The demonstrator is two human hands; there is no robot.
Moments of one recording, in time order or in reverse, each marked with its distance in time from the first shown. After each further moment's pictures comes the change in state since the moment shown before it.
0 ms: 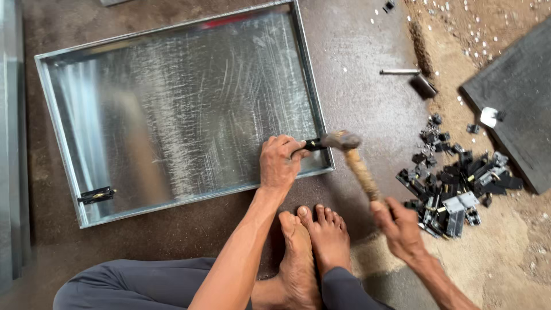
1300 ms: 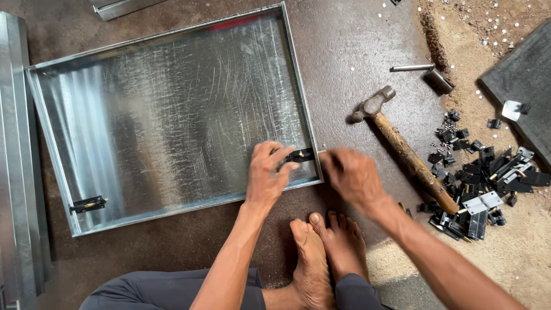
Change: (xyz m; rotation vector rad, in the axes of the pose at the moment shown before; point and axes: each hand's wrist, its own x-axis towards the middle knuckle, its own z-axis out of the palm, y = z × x) left_hand -0.001 -0.026 -0.045 -0.028 -0.090 0.065; right_hand 0.109 -0.124 0.063 -0.302 0.074 -0.525
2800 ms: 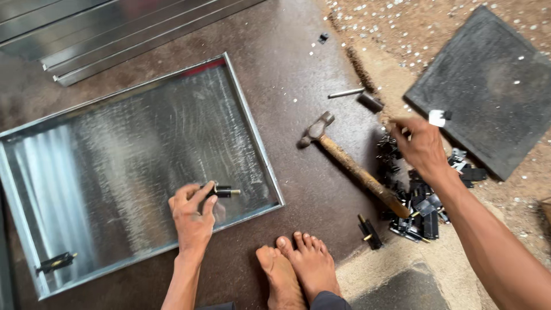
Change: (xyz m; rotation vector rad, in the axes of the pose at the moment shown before) left_hand -0.006 0.000 -0.056 0.114 0.134 -0.309; right_hand -0.016 0.168 -0.159 -0.200 0.019 0.594
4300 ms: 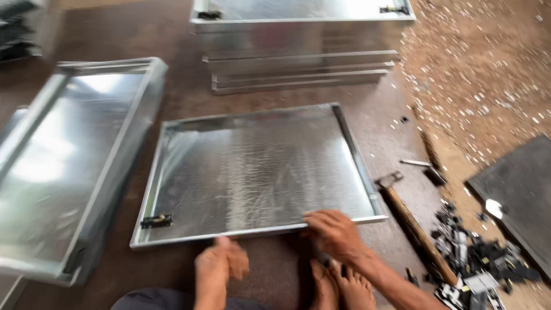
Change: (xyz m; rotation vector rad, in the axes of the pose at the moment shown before) left_hand -0.127 -0.035 -0.105 -1.101 0.122 -0.583; right_hand -0.136 -0.242 0.126 0.168 0.267 -1.234
